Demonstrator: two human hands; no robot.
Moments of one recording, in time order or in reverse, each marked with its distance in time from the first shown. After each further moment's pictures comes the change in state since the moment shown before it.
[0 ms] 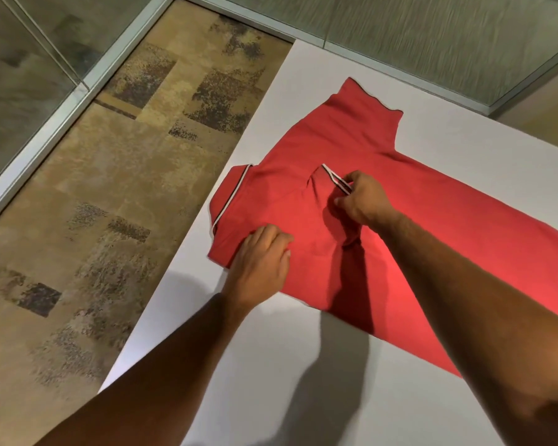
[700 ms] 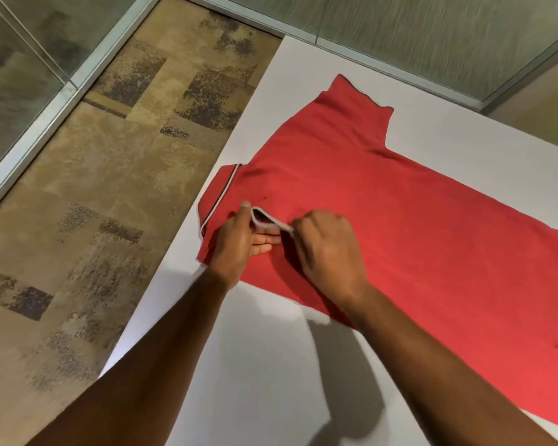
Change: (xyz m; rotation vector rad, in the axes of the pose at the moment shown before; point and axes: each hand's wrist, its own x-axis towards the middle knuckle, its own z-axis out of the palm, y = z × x) left_hand 0.047 0.007 -0.030 -1.208 -0.043 -1.006; right_hand -0.110 -0.010 0.045 -0.270 0.432 -0.779
